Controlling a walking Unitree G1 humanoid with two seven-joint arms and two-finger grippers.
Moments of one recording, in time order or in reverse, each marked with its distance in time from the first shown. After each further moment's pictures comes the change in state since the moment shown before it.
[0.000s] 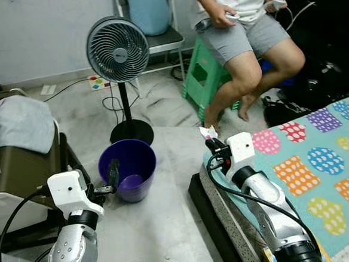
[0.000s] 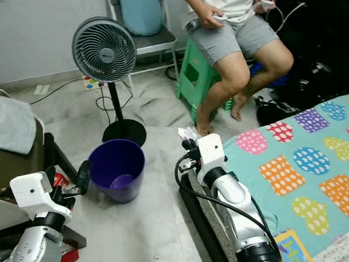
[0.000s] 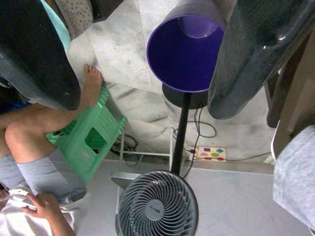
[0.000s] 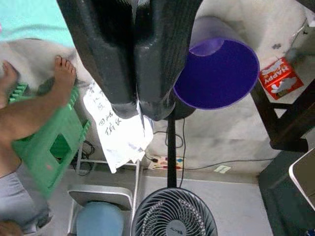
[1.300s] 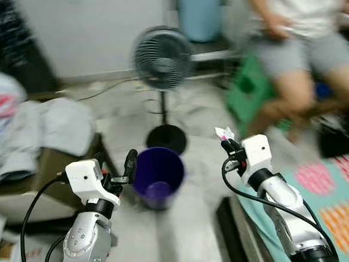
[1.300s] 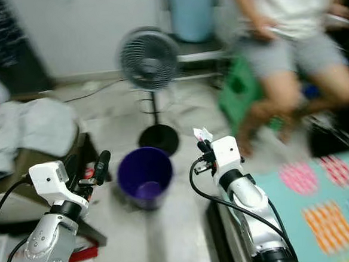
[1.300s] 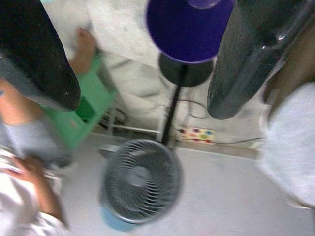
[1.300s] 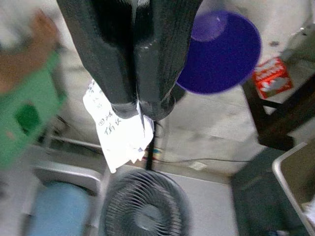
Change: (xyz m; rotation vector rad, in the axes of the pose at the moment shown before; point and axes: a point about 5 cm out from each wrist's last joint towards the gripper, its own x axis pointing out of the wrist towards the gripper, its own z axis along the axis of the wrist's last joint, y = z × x) left arm 0.015 -0.022 0.004 -0.065 -0.022 -0.140; right arm -0.013 -0.017 -0.003 -0.049 -0.001 -0.041
